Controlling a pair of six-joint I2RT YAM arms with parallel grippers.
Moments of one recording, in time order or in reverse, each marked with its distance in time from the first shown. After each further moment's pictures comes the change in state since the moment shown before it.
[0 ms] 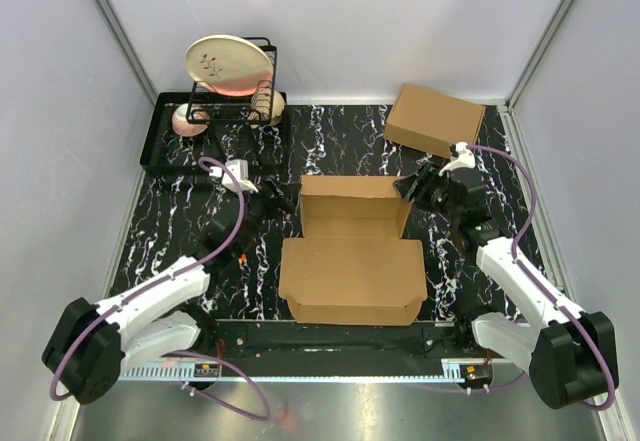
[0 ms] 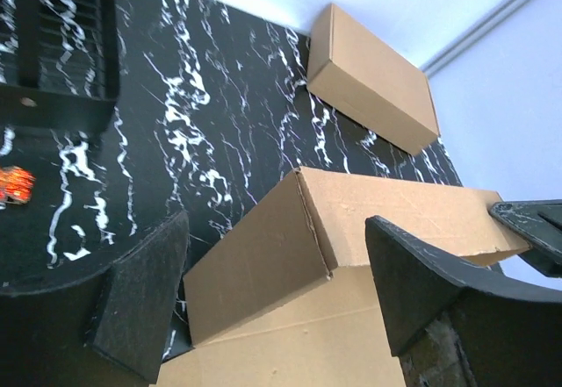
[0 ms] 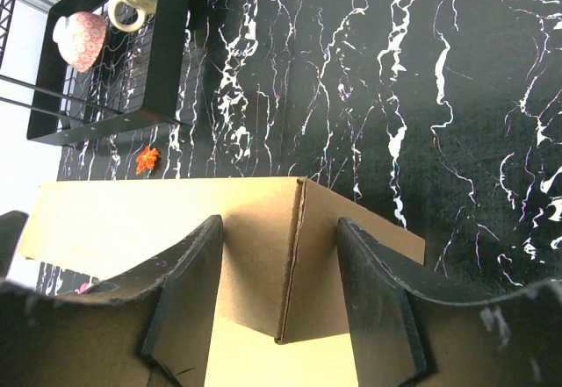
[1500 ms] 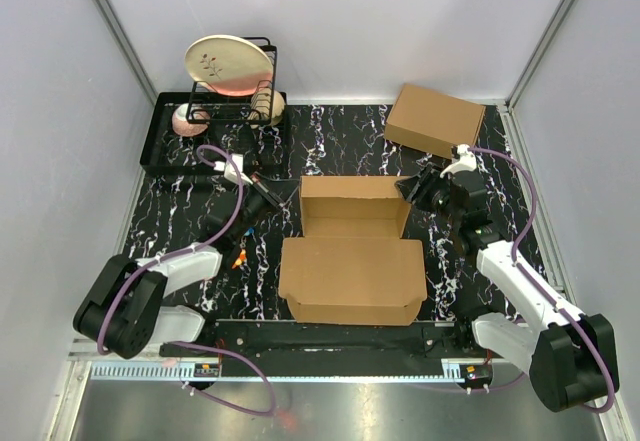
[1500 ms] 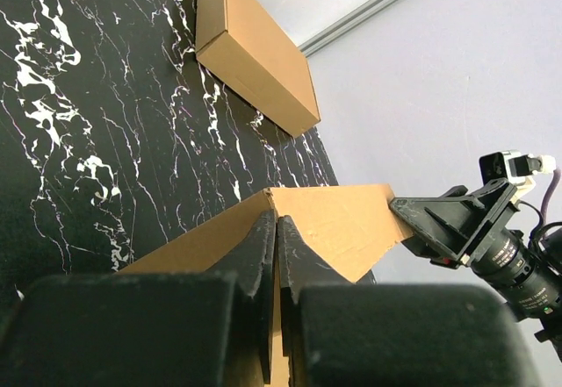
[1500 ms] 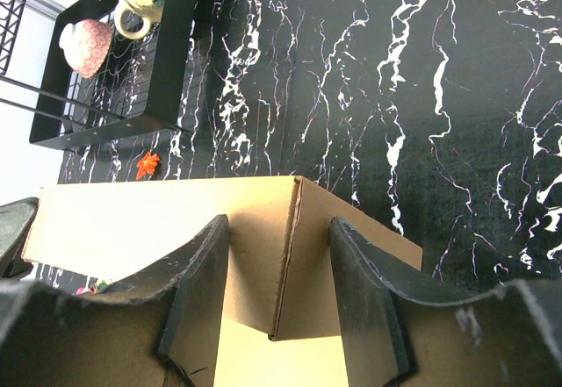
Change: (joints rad) left arm 0.238 0.328 -0.066 0.484 0.530 -0.352; right arm -0.003 -0.016 -0.039 0.057 0.001 -0.011
